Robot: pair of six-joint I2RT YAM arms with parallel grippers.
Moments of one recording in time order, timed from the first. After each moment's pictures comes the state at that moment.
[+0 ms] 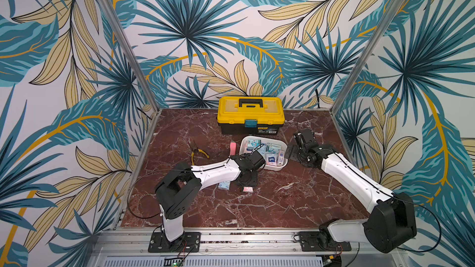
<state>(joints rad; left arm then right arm) -0.89 1.83 1.22 -0.67 -0.03 -0.84 0.34 1.36 1.05 -0.75 0.31 0.67</state>
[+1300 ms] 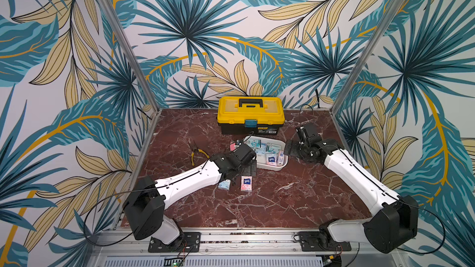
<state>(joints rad) -0.88 1.50 1.12 -0.59 -0.23 -0.75 0.34 1.36 1.18 -0.86 0.21 0.60</state>
